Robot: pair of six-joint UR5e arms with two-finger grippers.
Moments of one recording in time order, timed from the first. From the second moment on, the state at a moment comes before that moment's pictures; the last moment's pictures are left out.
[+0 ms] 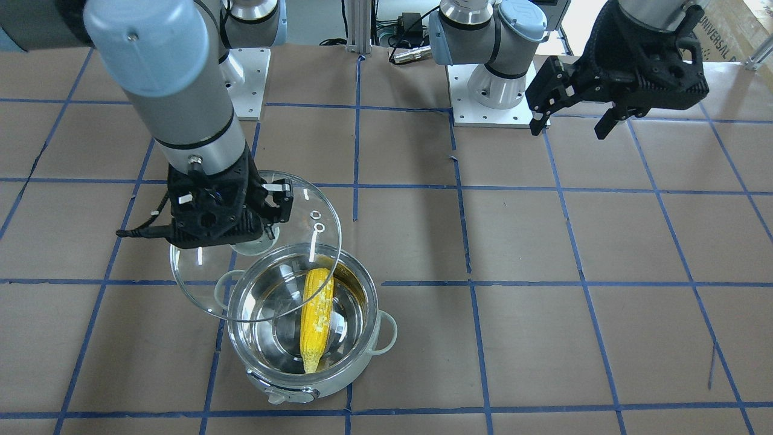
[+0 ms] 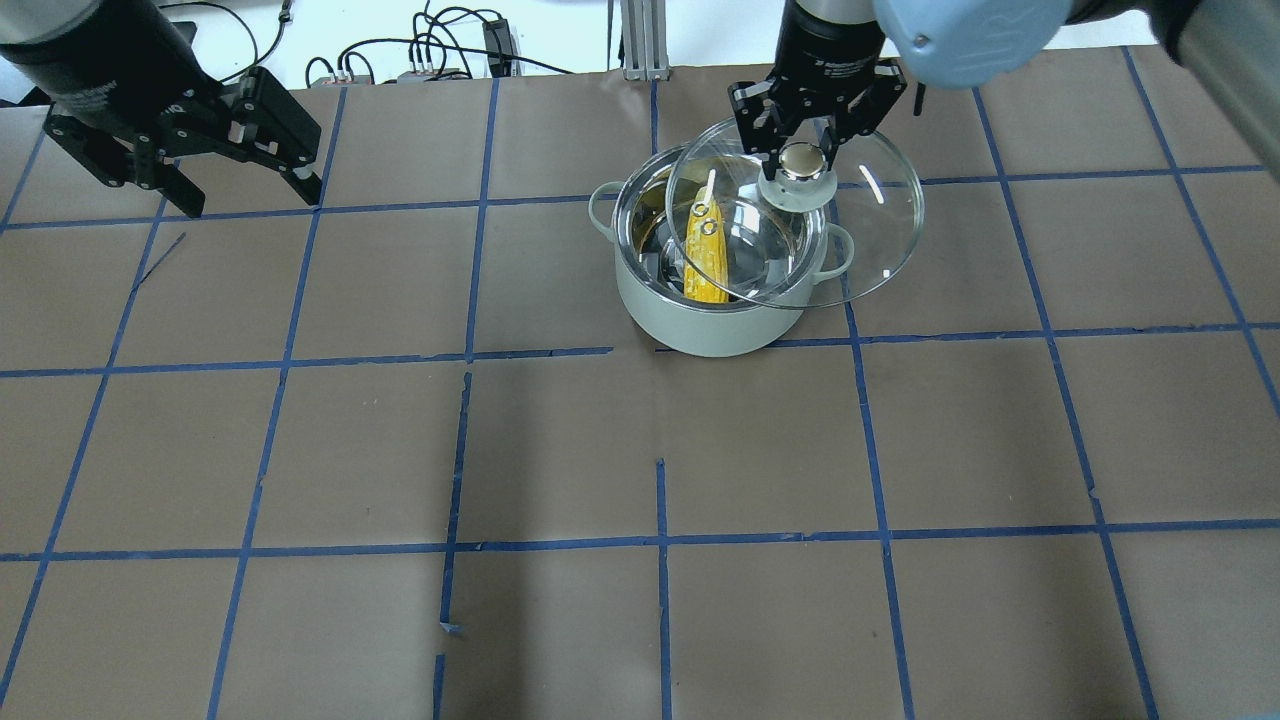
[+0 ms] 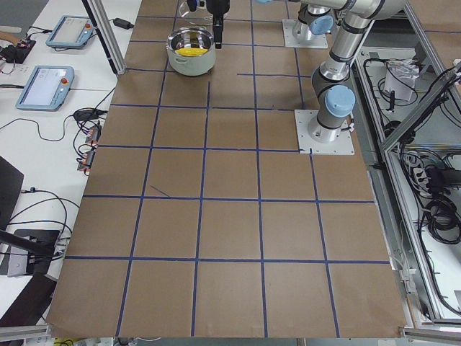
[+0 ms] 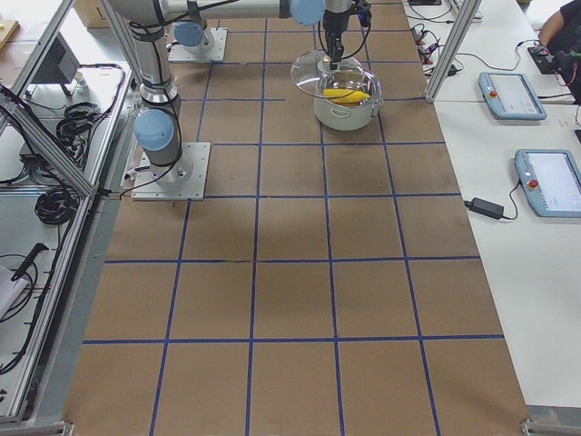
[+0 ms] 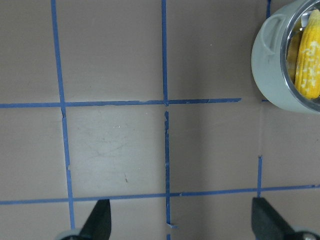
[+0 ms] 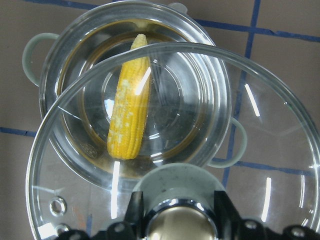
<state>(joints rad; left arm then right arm) -1.46 -1.55 -1.47 -1.66 1.51 0.08 1.75 -1.24 1.28 -1.64 -1.55 0.03</state>
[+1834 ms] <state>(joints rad) -1.52 -1.60 -1.44 -1.65 1.57 0.05 1.81 -1.06 1.22 -1.75 -1.56 0.07</state>
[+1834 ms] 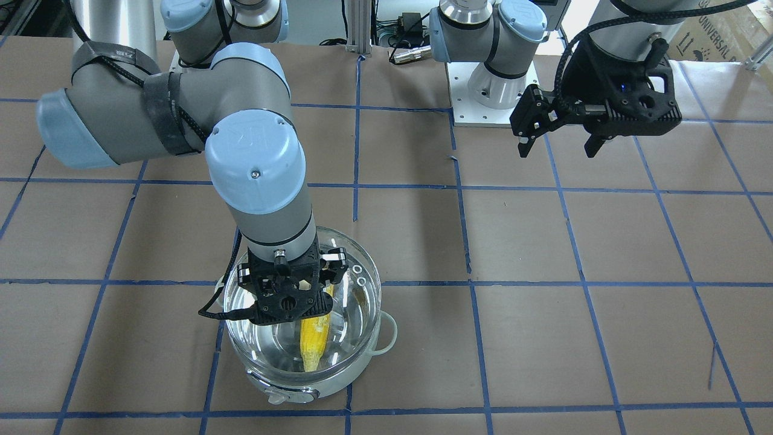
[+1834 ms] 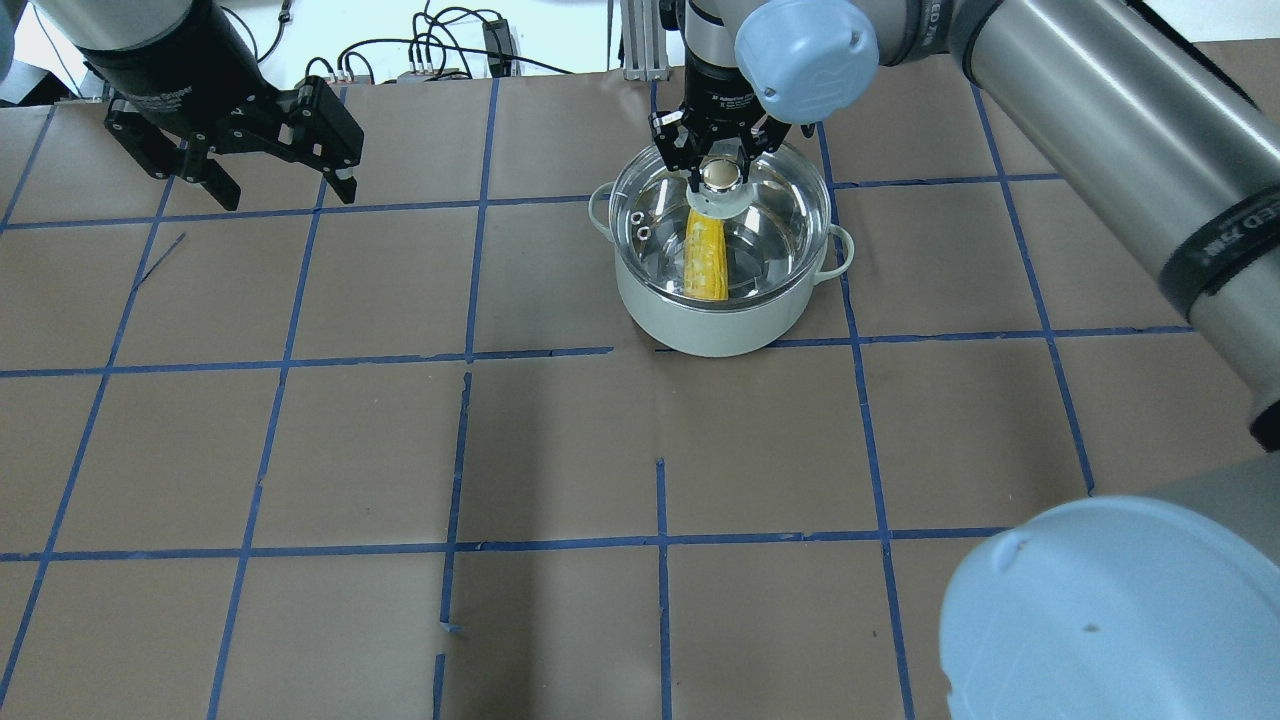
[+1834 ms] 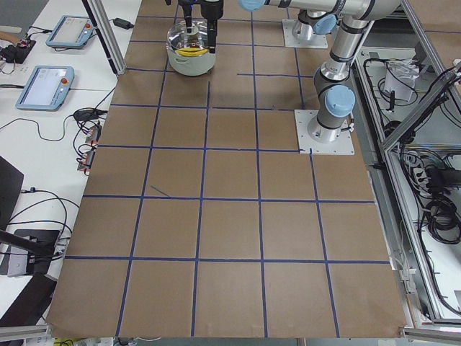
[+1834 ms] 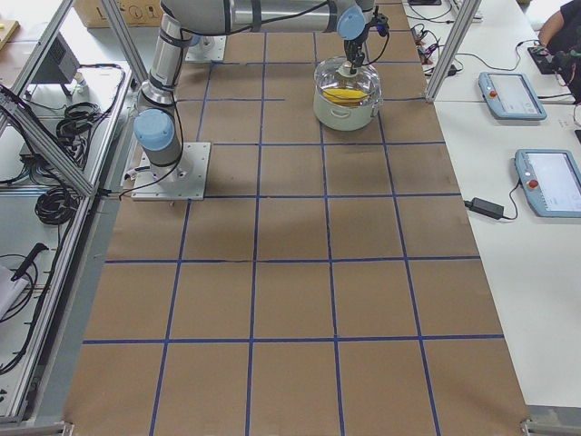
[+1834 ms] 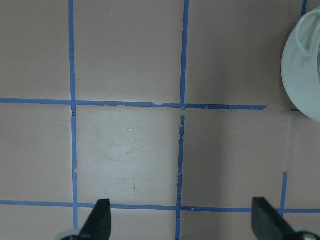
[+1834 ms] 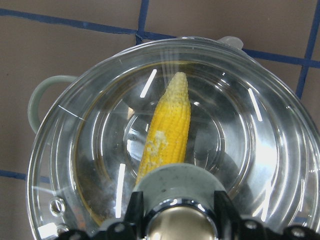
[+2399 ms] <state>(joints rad) -1.50 -1.60 -1.44 -1.64 1.58 0.11 1.81 -1.04 1.22 -1.78 -1.56 0.07</state>
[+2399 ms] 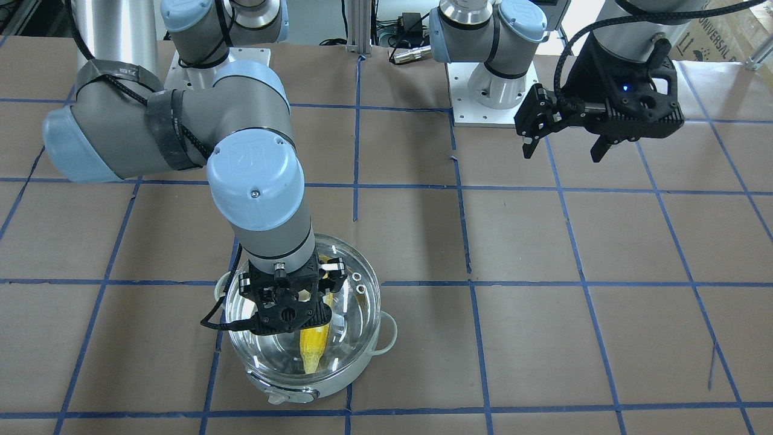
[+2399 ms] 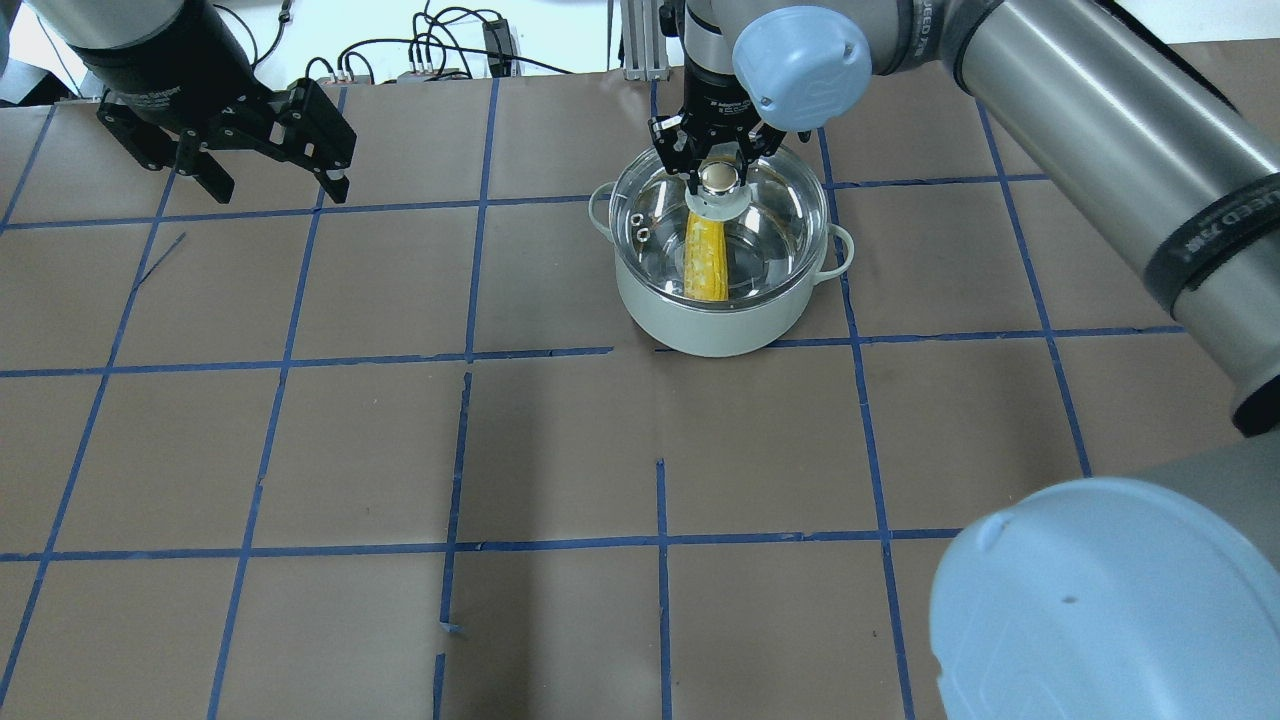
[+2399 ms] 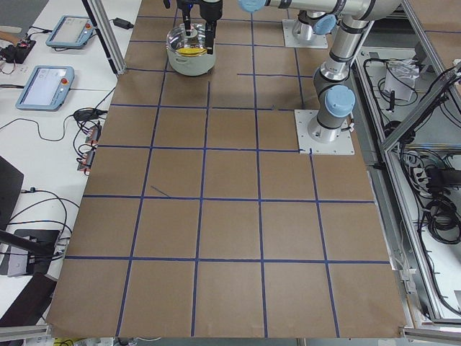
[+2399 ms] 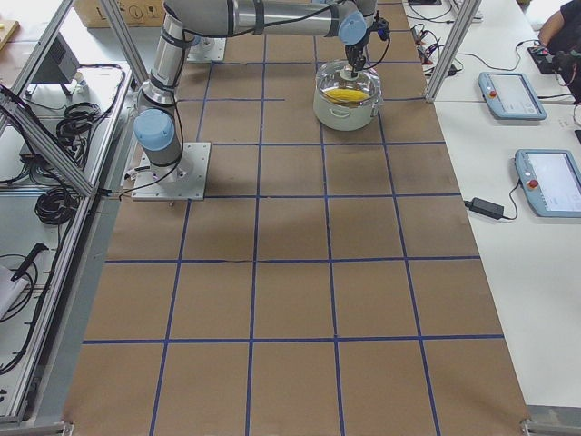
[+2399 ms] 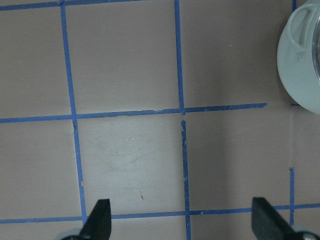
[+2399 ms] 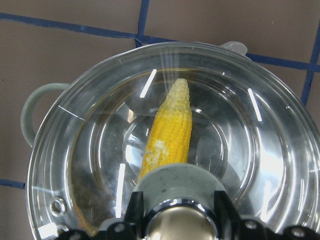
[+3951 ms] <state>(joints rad) -1.47 -1.60 -1.44 -1.61 1.57 0.15 1.81 -1.04 1.23 -1.79 -1.56 0.06</state>
